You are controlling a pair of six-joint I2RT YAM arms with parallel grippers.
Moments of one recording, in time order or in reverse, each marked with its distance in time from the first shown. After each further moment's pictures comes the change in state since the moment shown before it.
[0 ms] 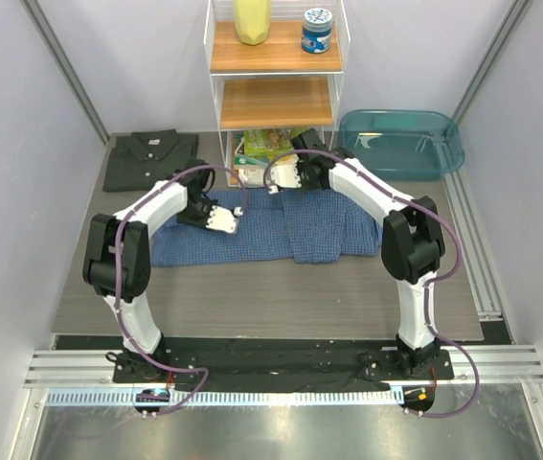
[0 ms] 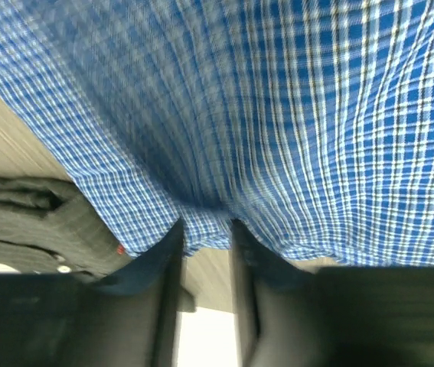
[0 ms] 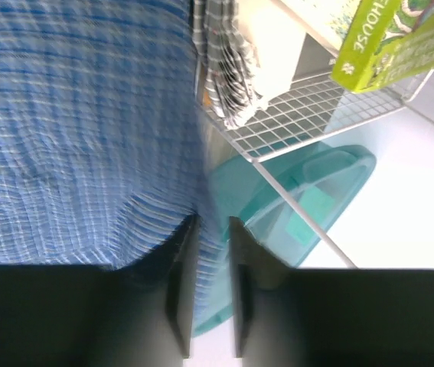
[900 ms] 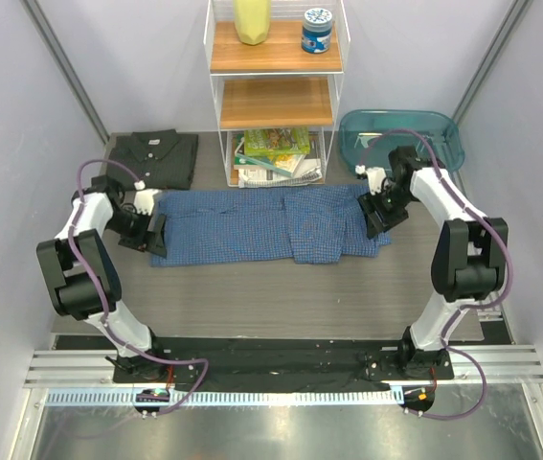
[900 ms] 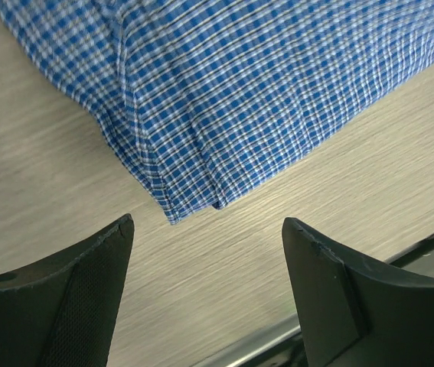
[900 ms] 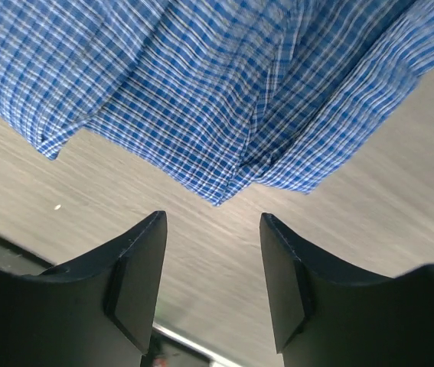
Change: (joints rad) left arm 0.541 -0.143 -0.121 -0.193 0.488 -0.998; right arm -0.461 -0.310 -0.380 -0.293 -0.526 0.846
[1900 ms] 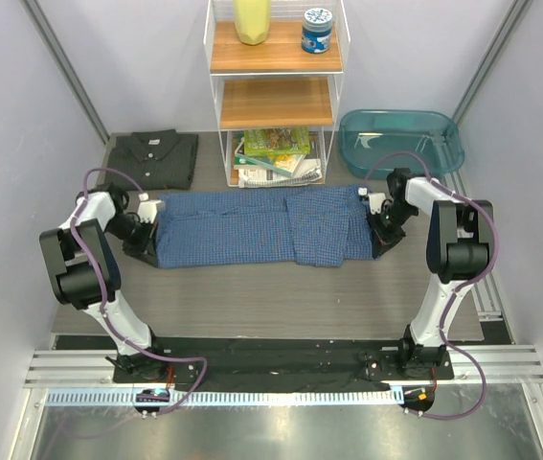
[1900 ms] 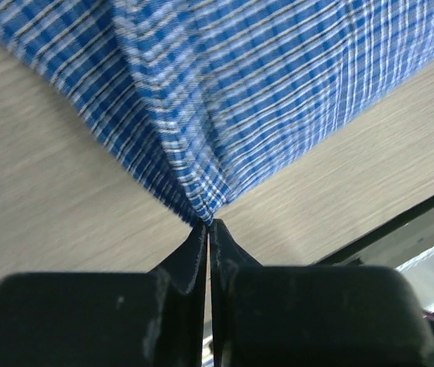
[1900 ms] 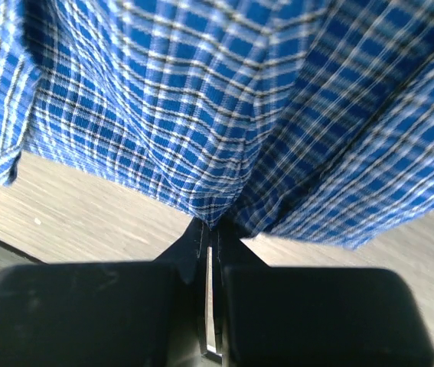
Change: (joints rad) left arm 0.019 0.098 -0.001 -0.085 -0.006 -0.029; right arm -0.064 0.181 -0.118 0.060 -0.047 0.069
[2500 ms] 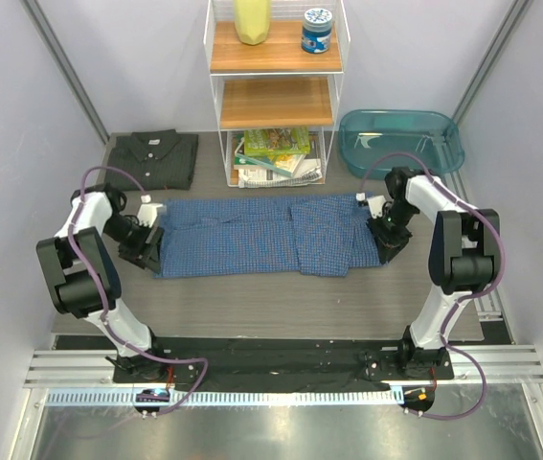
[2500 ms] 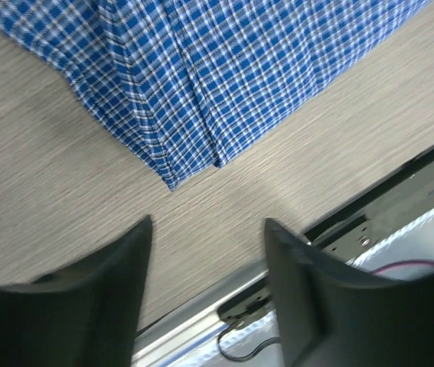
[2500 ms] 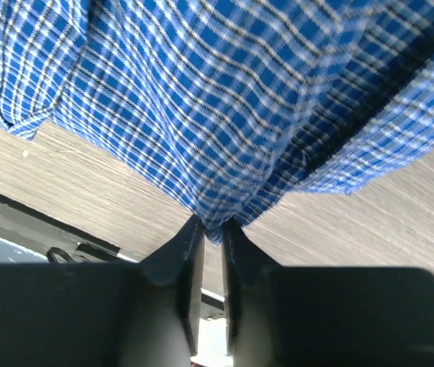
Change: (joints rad) left arm 0.003 -0.064 0.011 -0.141 -0.043 0.141; right arm 0.036 -0.100 0.002 -0.173 0.109 -0.065
